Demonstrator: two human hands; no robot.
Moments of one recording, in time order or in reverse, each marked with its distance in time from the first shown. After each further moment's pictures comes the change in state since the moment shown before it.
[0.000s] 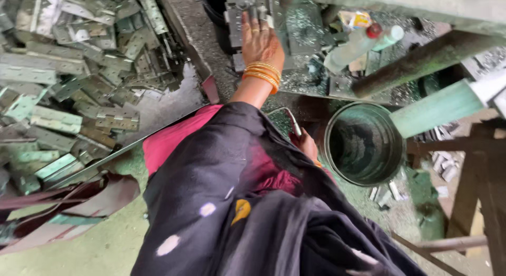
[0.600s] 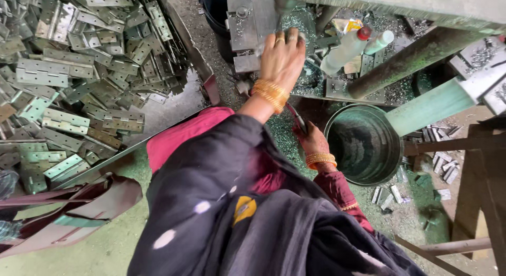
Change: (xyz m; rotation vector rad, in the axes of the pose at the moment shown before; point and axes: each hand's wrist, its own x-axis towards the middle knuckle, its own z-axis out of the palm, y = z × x) left_hand -0.055 0.035 -0.032 -0.007 0.259 0.253; right_hand -0.028 -0.062 -0.066 -0.032 -0.094 -0.065
